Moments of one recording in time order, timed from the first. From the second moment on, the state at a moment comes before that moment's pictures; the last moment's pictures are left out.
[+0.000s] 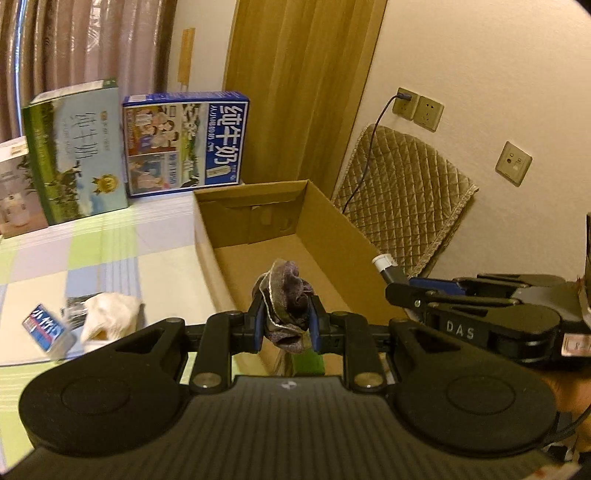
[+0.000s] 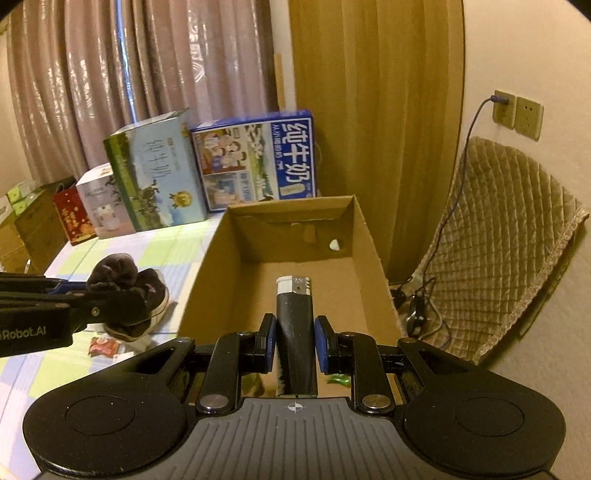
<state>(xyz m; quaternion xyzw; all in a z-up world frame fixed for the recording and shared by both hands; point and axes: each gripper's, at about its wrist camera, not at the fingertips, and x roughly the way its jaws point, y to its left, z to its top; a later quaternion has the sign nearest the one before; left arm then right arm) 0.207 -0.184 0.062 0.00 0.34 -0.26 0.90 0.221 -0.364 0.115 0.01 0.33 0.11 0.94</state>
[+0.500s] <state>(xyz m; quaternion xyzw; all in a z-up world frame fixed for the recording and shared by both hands) 0.265 -0.216 0.033 0.01 0.37 -0.27 0.89 0.263 -0.380 0.095 0.02 0.35 0.09 0.93</state>
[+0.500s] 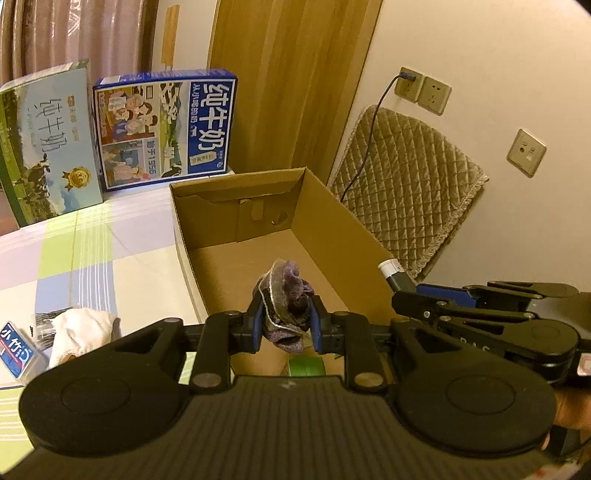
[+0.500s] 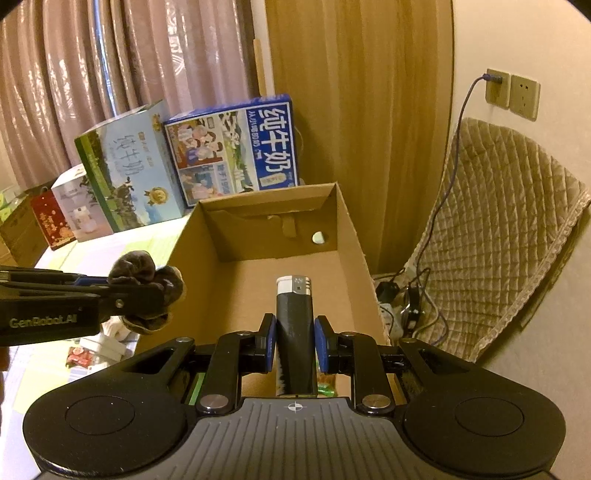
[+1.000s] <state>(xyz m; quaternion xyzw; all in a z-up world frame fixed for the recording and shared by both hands) 0.269 -0.194 0.037 -0.02 0.36 -0.25 0.90 0.267 -0.382 0.087 0.03 0.36 0.09 0.93</state>
